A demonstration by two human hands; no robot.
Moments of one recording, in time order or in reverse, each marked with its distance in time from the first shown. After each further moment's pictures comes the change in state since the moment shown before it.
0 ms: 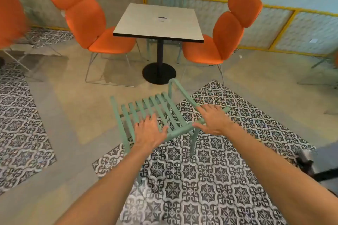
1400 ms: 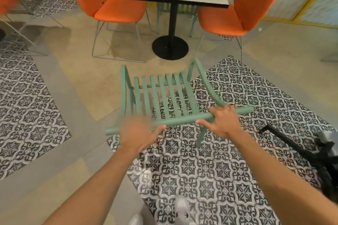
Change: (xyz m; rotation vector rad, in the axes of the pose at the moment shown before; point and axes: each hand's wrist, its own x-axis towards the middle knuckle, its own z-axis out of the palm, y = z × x) left_hand -0.018 -0.163 0.043 0.284 0.050 0.086; right_hand 0.020 -0.102 0.101 0.059 0.127 0.167
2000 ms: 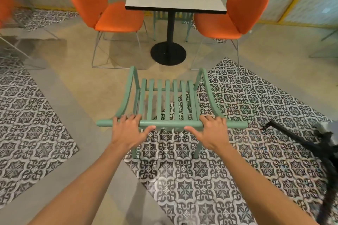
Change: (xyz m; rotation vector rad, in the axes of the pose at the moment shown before) left_hand 0.022 -0.145 -0.009 -0.020 -0.018 0.084; right_hand -0.004 -0.159 -0.002 0.060 0.080 0.204
